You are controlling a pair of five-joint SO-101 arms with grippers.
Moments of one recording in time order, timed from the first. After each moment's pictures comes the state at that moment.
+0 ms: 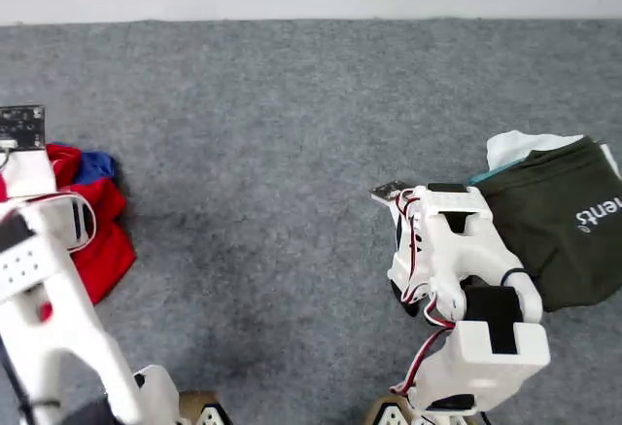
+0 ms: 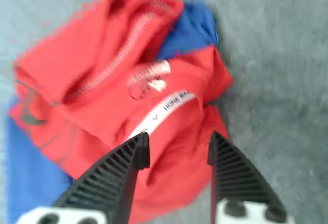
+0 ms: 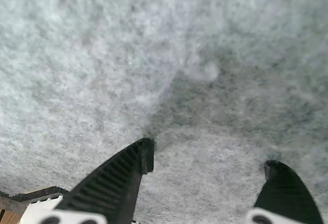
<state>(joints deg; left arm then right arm) -35.3 -22.5 33.7 64.3 -18.1 -1.8 11.0 35.3 72.8 28.0</state>
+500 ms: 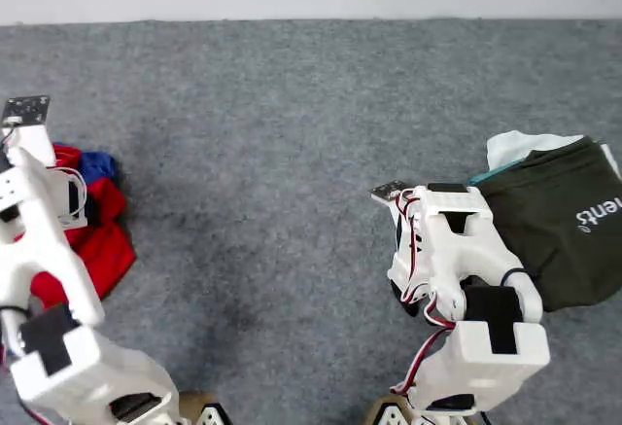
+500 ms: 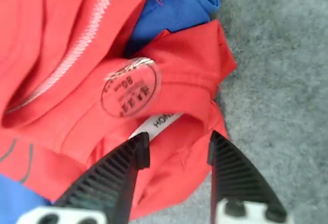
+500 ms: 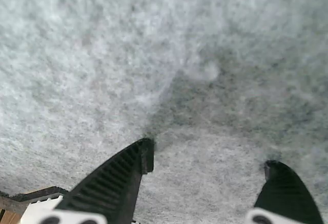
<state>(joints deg) -35.4 8.6 7.5 77.8 -17.8 -1.8 11.0 35.3 72.8 28.0</state>
